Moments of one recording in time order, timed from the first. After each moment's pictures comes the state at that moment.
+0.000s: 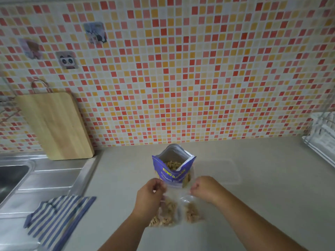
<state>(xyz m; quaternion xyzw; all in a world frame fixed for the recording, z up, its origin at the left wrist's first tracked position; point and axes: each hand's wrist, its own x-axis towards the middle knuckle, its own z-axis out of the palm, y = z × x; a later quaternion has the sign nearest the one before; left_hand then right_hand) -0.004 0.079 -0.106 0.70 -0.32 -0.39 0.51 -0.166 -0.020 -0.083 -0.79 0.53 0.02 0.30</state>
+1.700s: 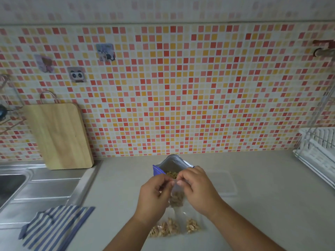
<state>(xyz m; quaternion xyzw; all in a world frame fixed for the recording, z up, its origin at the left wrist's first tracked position) -0.022 0.092 -0.046 0.64 -0.52 -0.18 0.54 -0.155 0.017 -0.042 -0.87 0.33 -0.32 0.18</state>
